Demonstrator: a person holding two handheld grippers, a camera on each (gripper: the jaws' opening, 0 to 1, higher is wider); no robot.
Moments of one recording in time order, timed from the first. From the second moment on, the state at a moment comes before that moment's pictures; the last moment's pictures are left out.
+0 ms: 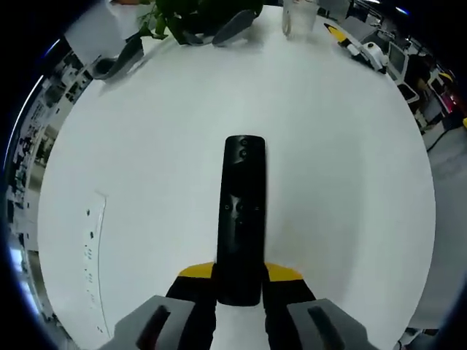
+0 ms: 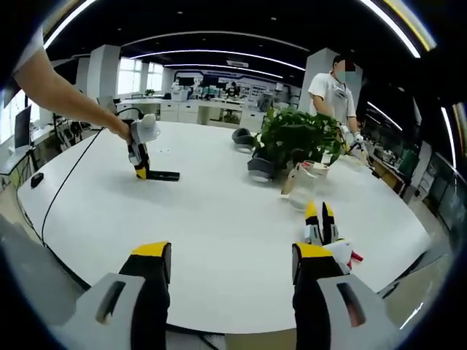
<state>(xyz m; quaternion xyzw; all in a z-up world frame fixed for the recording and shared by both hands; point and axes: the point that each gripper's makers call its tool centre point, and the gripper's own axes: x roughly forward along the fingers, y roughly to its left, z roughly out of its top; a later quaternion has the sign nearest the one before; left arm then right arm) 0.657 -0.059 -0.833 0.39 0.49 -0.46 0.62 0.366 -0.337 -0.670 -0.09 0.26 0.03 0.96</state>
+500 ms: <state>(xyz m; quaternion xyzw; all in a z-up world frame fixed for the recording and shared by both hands) 0.645 -0.058 -0.834 0.40 0.53 -0.43 0.62 0.365 -0.337 -0.666 -0.09 0.25 0.03 0.96</state>
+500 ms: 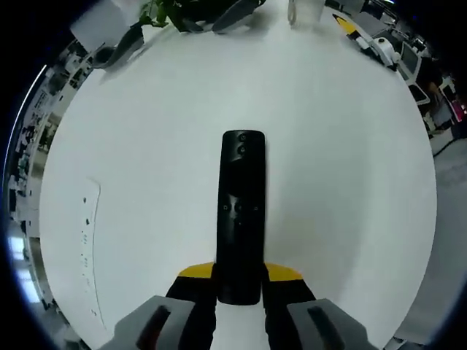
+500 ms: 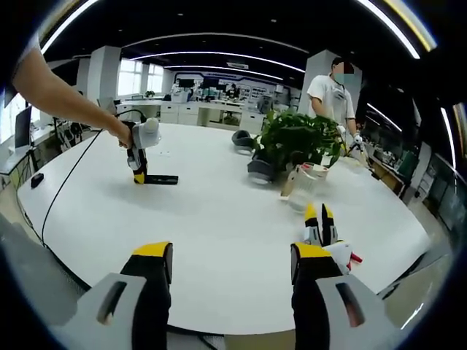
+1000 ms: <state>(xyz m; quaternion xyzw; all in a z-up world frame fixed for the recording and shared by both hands) 0.629 -0.059 -0.835 0.39 0.53 -0.42 0.62 0.366 -0.335 -0.664 -0.09 0.25 0.03 0.96</state>
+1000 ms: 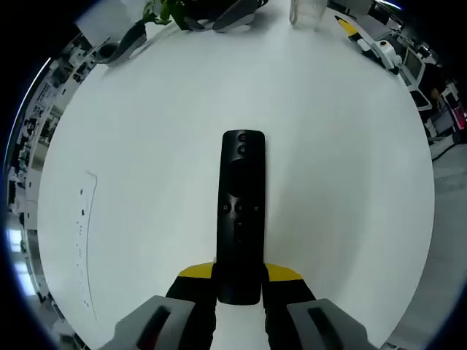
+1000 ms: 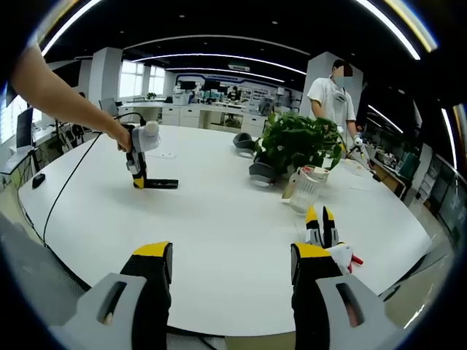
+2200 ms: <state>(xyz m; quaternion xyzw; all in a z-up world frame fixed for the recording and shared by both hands) 0.579 -0.060 -0.835 0.45 0.51 -0.42 0.59 0.365 -0.328 -0.659 -0.10 0.23 0.05 0.97</state>
